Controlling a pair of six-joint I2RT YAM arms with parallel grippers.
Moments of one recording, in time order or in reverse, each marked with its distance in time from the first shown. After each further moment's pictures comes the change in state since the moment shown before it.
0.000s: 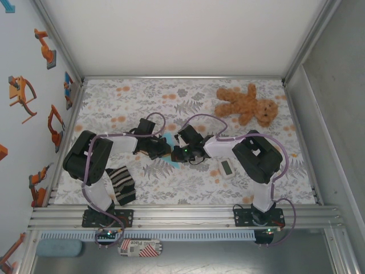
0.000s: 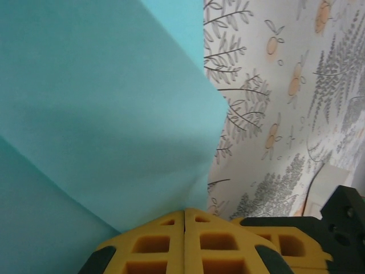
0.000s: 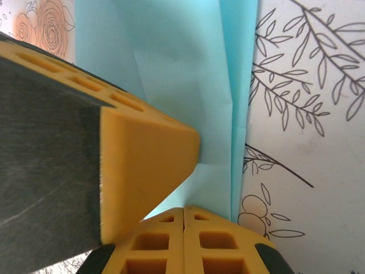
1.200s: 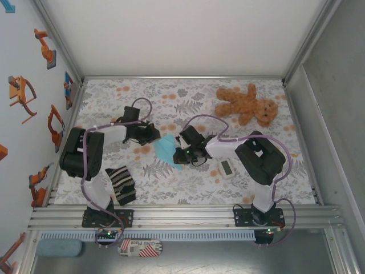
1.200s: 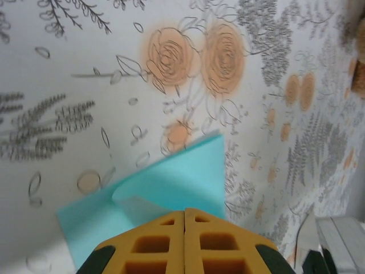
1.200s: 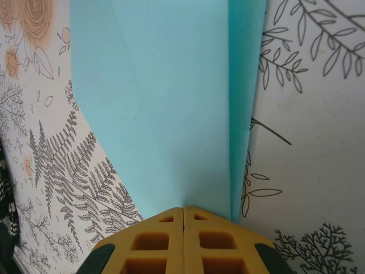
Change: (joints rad) left arm 0.196 0.000 0.110 -0.058 0.024 0.141; right arm -0.005 -0.031 -0.019 -0.065 0.004 -0.053
